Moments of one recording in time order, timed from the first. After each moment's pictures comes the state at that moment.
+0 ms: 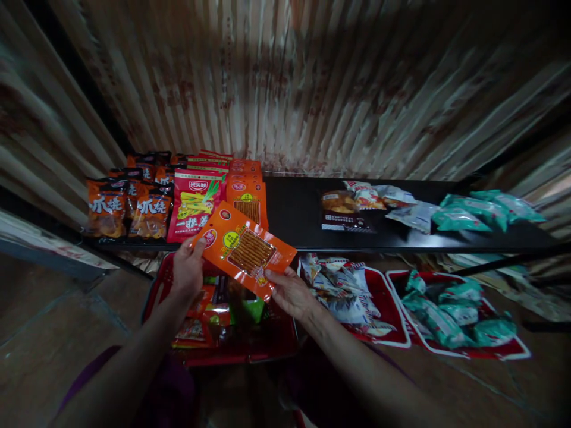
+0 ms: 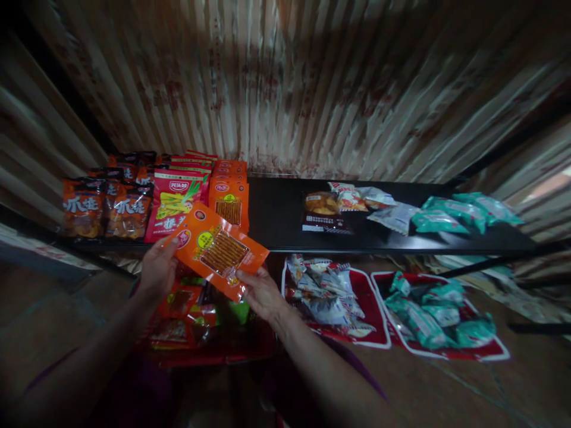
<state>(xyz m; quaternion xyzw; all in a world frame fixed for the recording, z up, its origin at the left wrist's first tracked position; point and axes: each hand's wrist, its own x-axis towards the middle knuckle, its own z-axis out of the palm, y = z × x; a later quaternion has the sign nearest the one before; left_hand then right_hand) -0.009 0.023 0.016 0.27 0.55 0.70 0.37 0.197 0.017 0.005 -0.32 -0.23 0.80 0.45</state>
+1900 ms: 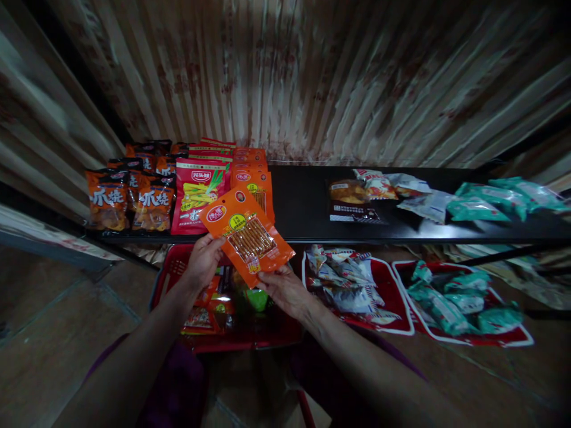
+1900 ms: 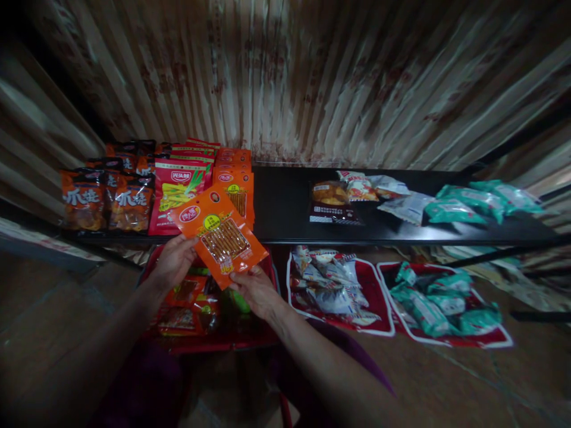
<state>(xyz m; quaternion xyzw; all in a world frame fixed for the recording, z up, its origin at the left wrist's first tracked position) -0.002 0.026 0.024 0.23 0.44 0.63 0.59 0.177 0.006 -0.010 -0.35 -0.23 0.81 0.42</state>
